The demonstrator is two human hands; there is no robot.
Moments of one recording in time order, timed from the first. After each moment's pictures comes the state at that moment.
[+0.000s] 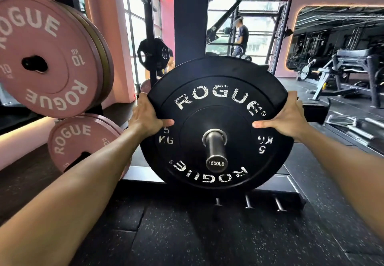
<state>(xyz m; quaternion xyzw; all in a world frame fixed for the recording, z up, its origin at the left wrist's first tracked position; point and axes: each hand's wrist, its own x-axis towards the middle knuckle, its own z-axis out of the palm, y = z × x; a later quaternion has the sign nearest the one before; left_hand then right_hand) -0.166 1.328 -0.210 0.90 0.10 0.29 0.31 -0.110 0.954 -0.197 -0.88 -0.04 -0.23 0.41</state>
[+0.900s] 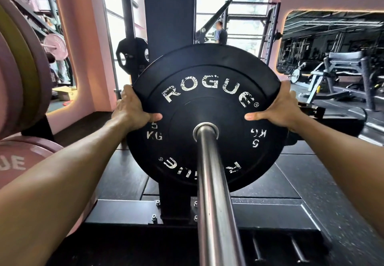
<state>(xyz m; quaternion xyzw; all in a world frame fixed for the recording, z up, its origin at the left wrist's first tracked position) 0.077 1.353 -0.207 0.91 0.12 0.28 0.29 0.118 0.982 -0.195 -0.89 -0.03 -0.24 0.39</state>
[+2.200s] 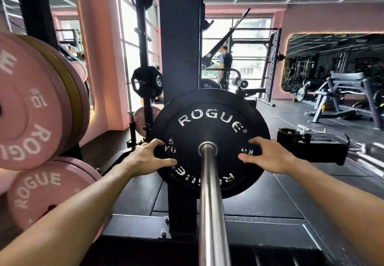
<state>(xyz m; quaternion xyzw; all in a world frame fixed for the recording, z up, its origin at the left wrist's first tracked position) -0.035 1.339 -0.194 0.96 0.04 0.09 0.27 0.028 0.982 -0.186 -0.95 -0.12 -0.07 0.27</state>
